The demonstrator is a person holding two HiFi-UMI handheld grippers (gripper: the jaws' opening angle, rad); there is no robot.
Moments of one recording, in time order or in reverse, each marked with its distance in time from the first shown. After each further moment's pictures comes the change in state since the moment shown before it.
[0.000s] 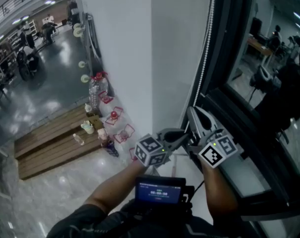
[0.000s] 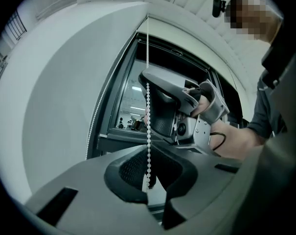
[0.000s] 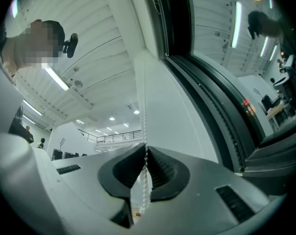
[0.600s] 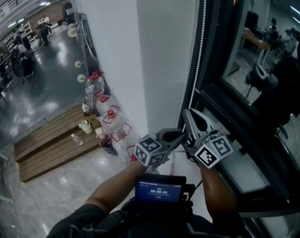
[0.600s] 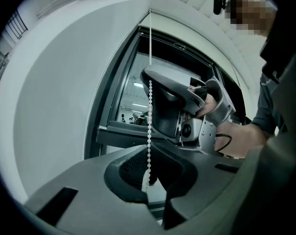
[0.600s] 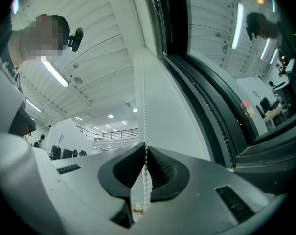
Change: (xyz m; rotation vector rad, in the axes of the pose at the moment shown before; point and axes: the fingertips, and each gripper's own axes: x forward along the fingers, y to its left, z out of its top) left arm 0.018 0.001 -0.023 -0.031 0.035 0.027; right arm -0.017 -0.014 -0.021 -0.020 0.028 -0.023
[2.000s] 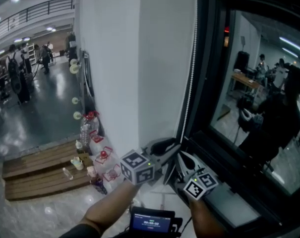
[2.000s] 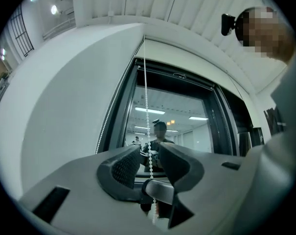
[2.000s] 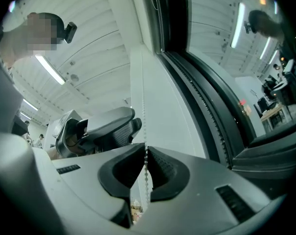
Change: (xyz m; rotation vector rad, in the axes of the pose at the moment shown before) left arm -0.014 0.015 0.184 0.065 -0.252 0.048; right arm 0.010 -0.020 -0.003 -0.002 0.048 -0.035
